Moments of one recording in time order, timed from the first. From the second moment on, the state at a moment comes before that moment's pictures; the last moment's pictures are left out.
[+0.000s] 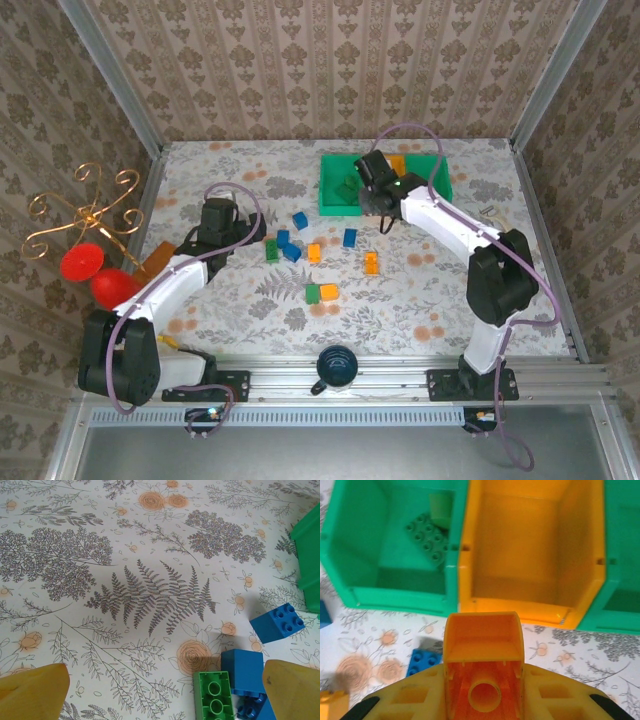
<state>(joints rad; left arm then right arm) -0.31 1.27 0.75 -0.16 -0.14 -0.35 0.48 1.81 1.51 -0.69 0.31 0.39</state>
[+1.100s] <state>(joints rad) -0.30 1.26 0.73 -0.16 -0.14 -0.36 0.34 2.20 1.90 -0.70 0.30 0.30</state>
